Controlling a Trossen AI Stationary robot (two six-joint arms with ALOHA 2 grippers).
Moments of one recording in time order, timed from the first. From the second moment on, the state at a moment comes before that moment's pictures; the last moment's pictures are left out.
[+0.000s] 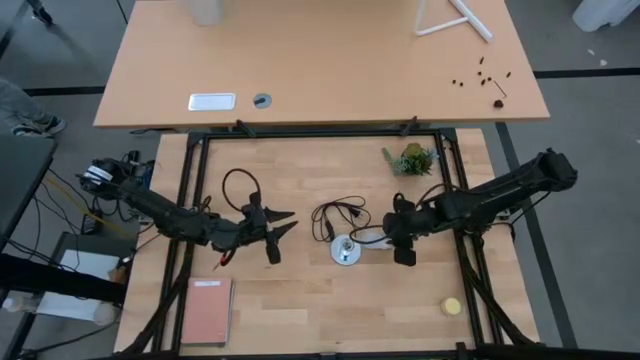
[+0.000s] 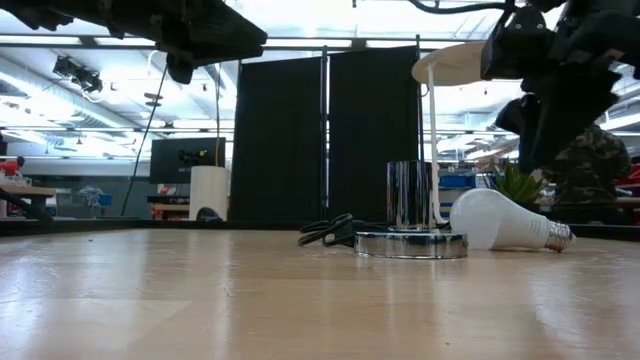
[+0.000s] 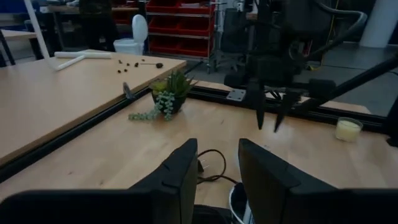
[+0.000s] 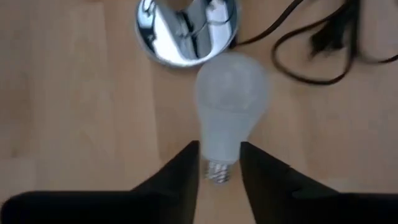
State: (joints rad) left arm -0.40 1.23 0.53 0.58 -0.76 -0.17; right arm 0.26 1.20 0.71 -0.62 0.06 0.43
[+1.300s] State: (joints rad) left arm -0.41 1.23 0.53 0.54 -0.58 -0.30; right arm 0.34 1.45 0.70 -0.85 0.42 0.65
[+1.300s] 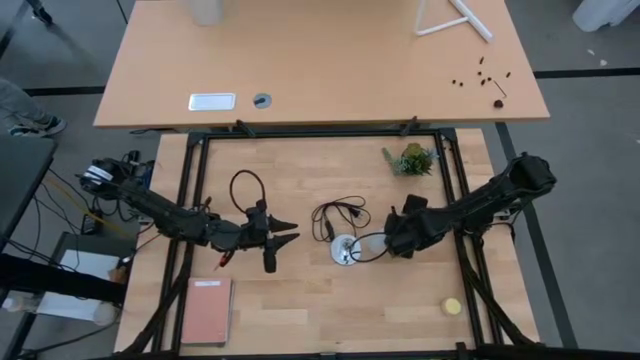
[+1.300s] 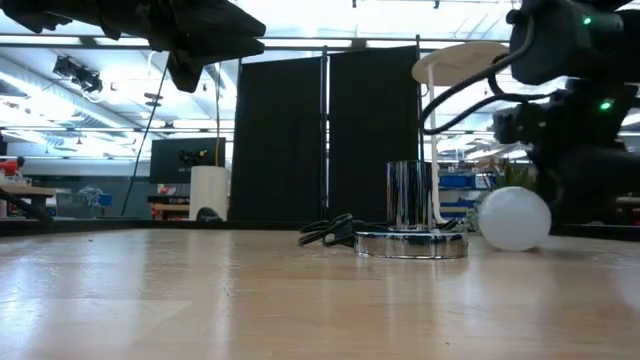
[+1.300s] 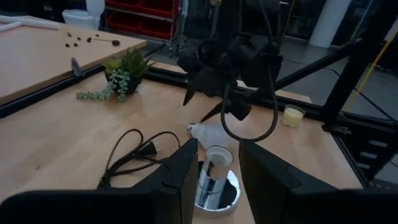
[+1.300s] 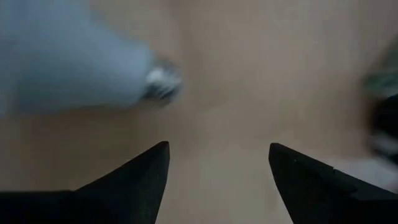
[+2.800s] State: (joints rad) left arm -0.27 1.93 0.61 1.12 -0.30 -0.05; right arm 0.55 1.09 0.67 -0.74 0.62 1.07
